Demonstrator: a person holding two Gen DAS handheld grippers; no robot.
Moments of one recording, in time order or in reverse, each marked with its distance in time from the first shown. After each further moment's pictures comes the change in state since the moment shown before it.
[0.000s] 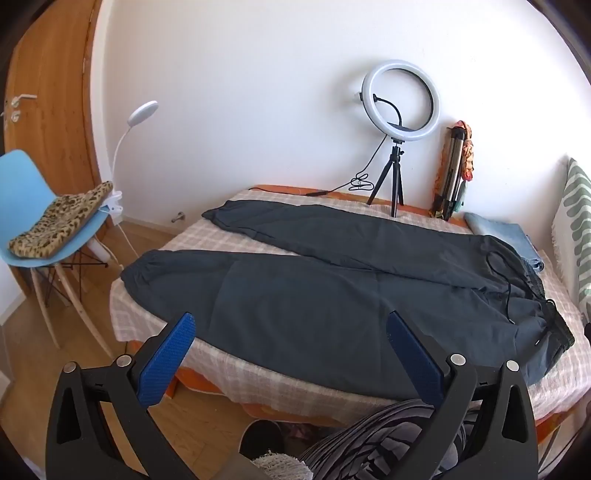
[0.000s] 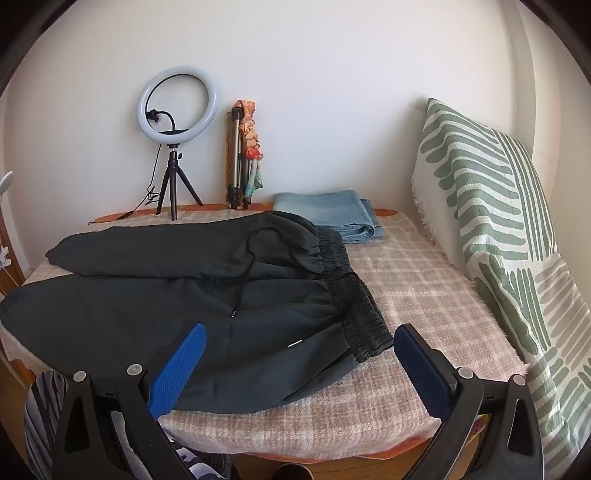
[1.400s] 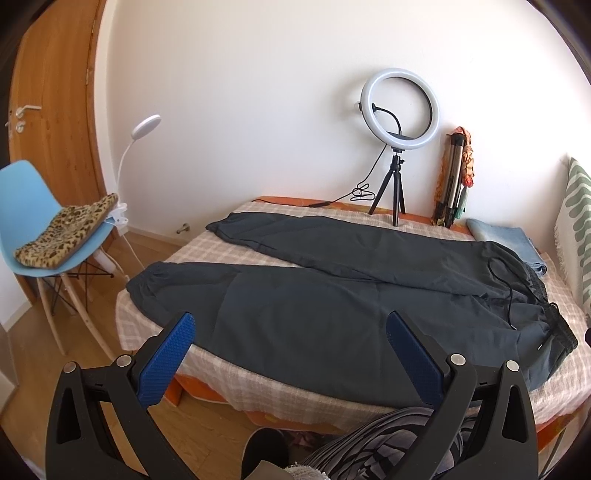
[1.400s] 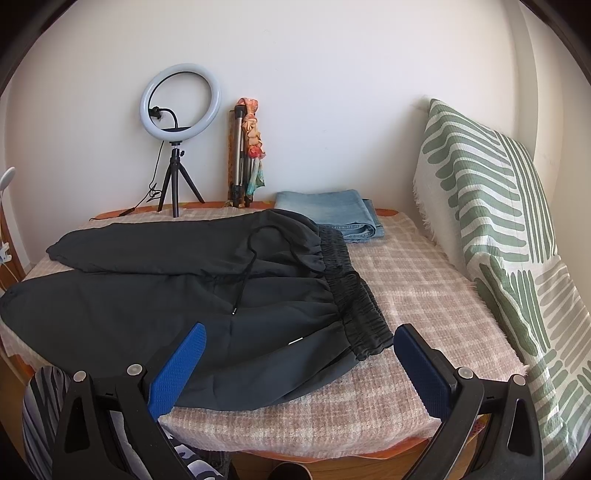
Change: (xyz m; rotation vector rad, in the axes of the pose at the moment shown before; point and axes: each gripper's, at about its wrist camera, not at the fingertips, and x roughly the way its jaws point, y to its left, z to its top) left arm -0.007 -0.005 0.008 0.003 -0.035 0.016; right arm -0.002 -0.001 0.001 -0.003 0.000 0.005
